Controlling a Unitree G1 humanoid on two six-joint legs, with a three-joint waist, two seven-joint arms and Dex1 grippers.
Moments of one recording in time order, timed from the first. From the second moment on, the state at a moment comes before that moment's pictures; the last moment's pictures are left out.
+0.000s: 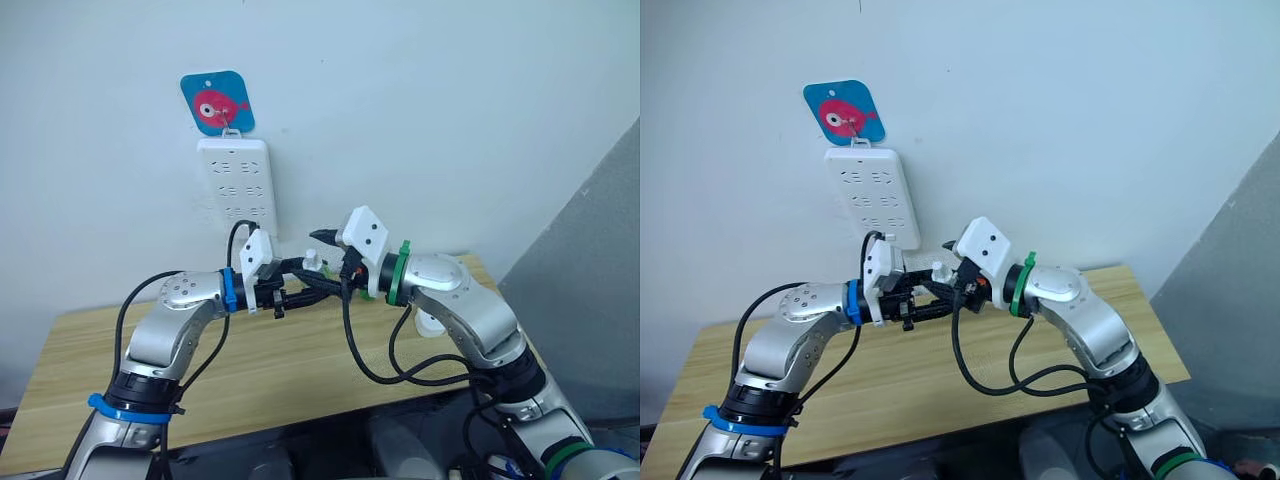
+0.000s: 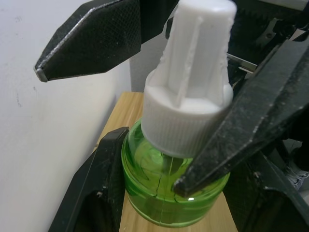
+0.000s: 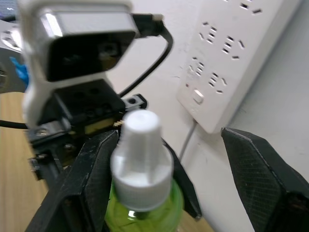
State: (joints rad) left arm -0.34 0.55 -0.08 -0.10 -0.44 0.32 -1.08; right arm -0.57 -0.28 0.37 -0.33 0.26 0.63 0.61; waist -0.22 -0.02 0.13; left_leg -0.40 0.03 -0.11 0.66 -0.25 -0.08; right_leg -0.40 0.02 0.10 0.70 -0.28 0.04
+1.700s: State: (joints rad) left arm -0.33 0.55 -0.08 -0.10 -0.43 0.32 -1.08; right arm -0.58 -0.30 0.27 -0.41 0.44 0.75 0.70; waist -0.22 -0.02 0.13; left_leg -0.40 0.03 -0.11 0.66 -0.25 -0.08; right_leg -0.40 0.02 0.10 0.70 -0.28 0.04
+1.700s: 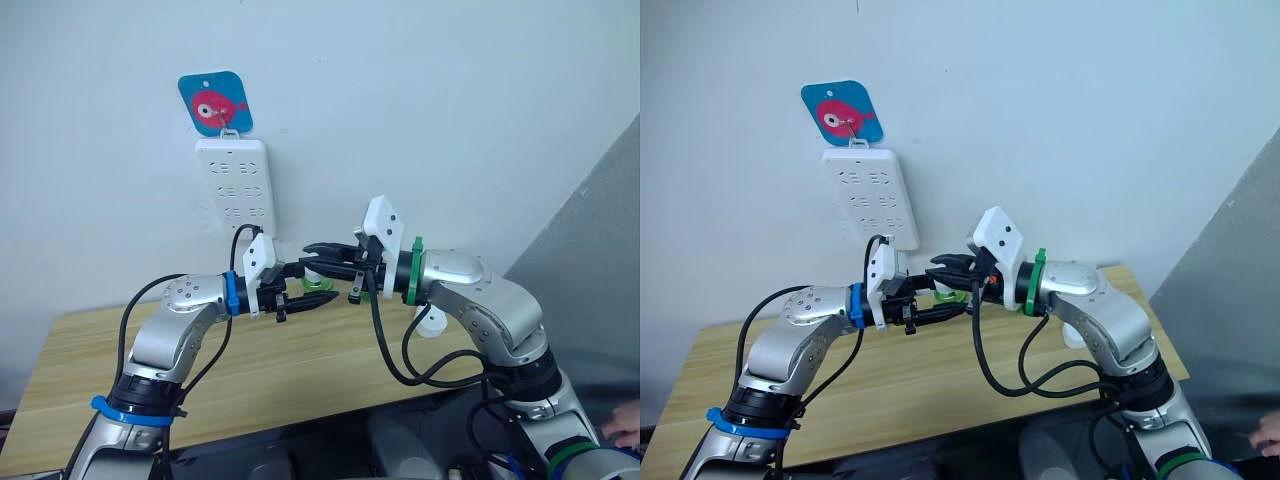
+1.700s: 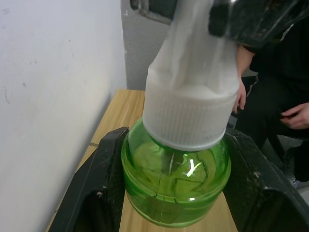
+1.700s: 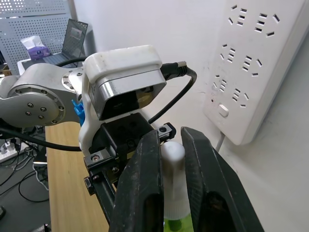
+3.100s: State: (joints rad) left arm 0.04 0.71 0.03 -0.29 -0.43 0.33 -1.03; right arm -0.31 -0.21 0.17 0.39 -0.02 -0.02 0.26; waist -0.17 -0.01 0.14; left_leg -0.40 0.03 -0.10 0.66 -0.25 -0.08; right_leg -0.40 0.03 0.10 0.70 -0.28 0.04
